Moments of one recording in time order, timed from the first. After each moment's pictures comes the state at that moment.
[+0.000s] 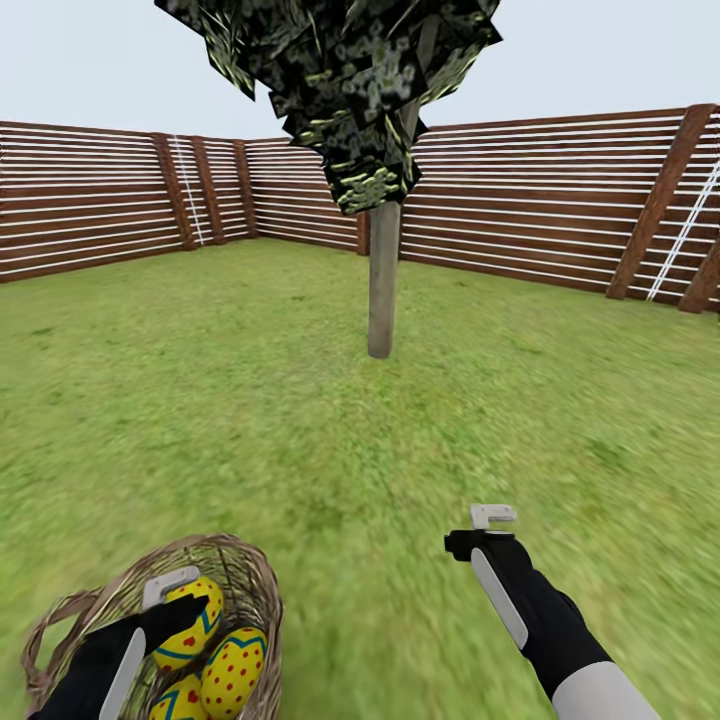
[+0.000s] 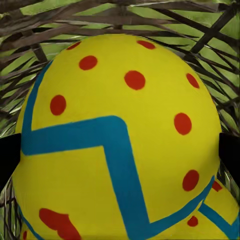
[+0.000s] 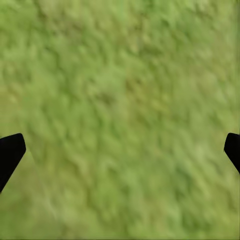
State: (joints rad) left arm -0.31 0.08 0.30 -0.98 0.13 0.54 -0.07; right arm -0.51 -0.04 0.24 -1.05 -0.31 0.71 -0.39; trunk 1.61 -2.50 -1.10
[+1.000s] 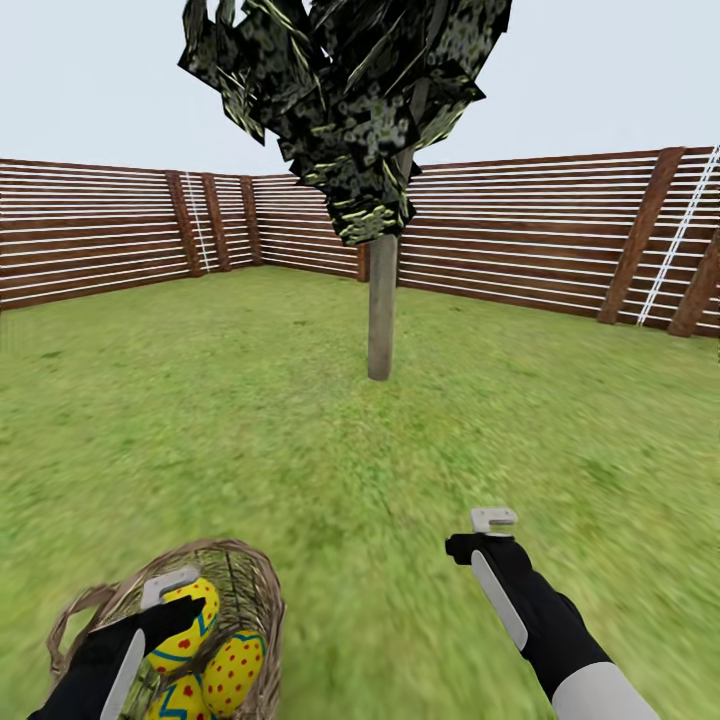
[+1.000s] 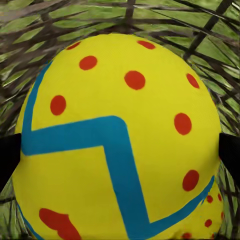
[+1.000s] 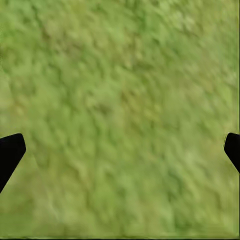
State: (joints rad) left arm -0.31 0.08 0.30 -0.98 0.07 0.53 -0.07; right arm -0.51 -0.04 0.23 -1.03 -0.31 0.71 -0.39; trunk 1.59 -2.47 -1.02
